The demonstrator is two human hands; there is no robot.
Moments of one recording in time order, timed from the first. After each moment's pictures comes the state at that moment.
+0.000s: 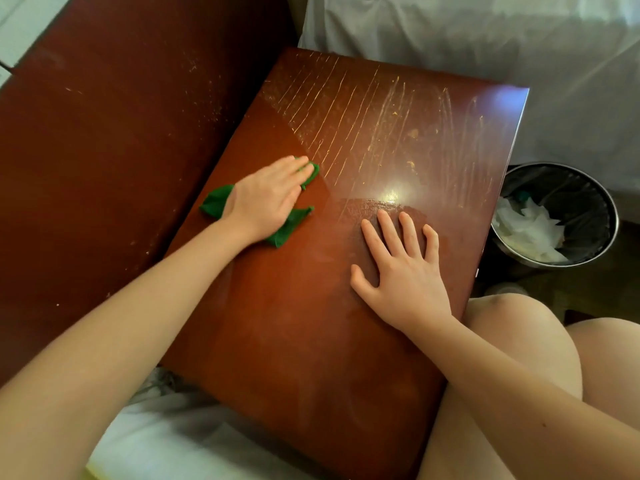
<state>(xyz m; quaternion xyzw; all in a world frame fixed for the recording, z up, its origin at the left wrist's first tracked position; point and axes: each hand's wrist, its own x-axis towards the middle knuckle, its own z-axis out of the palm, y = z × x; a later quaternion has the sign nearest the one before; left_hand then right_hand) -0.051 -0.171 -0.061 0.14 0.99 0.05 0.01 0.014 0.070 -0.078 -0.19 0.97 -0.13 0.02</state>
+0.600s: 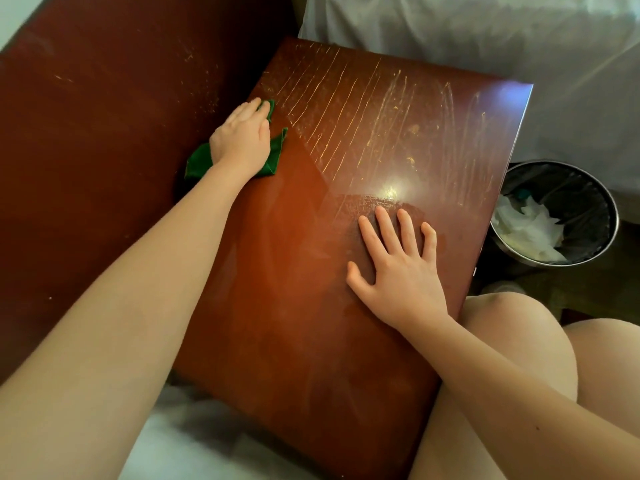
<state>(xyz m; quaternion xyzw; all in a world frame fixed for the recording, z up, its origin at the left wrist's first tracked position) -0.118 -0.189 -0.050 -0.13 0.99 0.03 0.00 0.014 0.069 -0.077 -0.19 0.97 -0.12 0.03</state>
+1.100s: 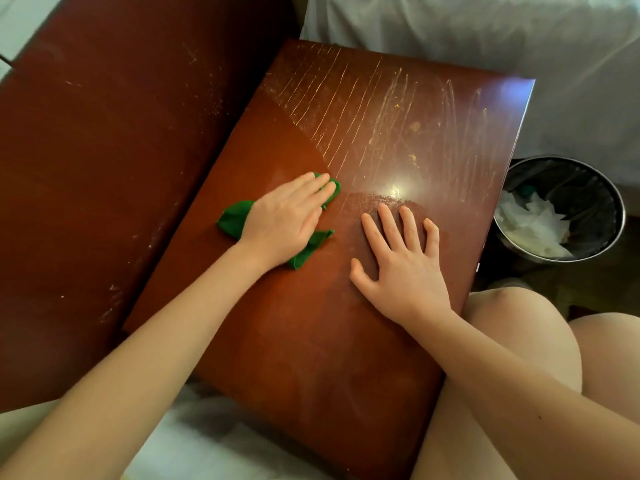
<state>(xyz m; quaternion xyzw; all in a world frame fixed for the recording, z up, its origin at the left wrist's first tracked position) -0.016 -0.135 -0.060 0.16 0.99 0.03 -0.04 0.014 0.070 -0.076 -0.20 0.97 -0.13 0.05</state>
